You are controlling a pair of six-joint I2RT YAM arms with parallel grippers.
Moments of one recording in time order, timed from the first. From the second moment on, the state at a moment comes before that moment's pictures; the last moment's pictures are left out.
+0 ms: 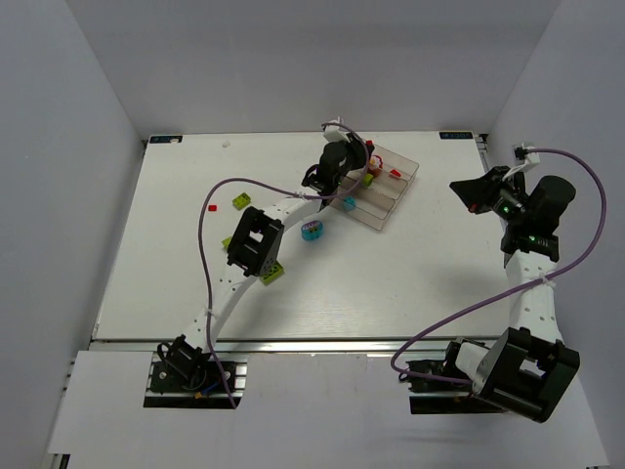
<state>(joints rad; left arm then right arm) -0.63 2.74 2.32 0.41 -0.08 -0.71 -0.35 1.12 0.87 0.10 -0.92 0.28</state>
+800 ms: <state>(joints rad) -0.62 2.68 2.26 0.37 -0.09 -0.60 -0.37 1.14 0.82 0.22 -1.12 0.31</state>
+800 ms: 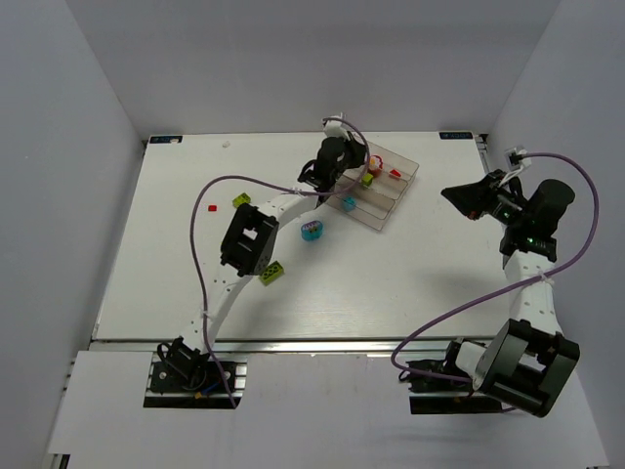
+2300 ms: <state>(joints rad) -0.01 2.25 1.91 -0.92 -0.27 -1.16 -0.01 1.36 0.99 -0.19 -0.74 -0.01</state>
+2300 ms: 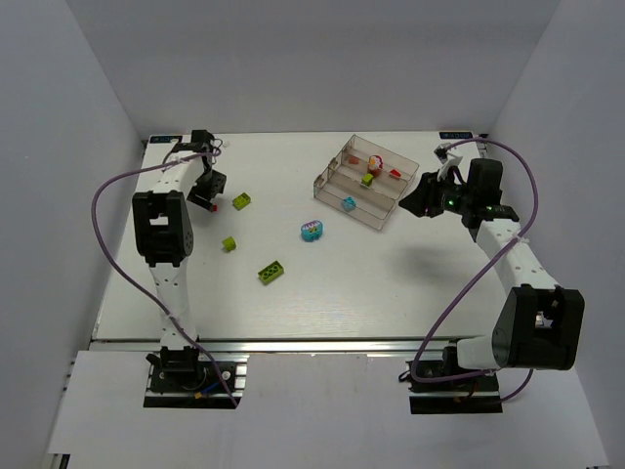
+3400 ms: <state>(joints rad) 0.01 2.32 1.95 -1.02 -0.30 -1.22 -0.04 1.36 0.99 -0.19 -0.75 -0.01</state>
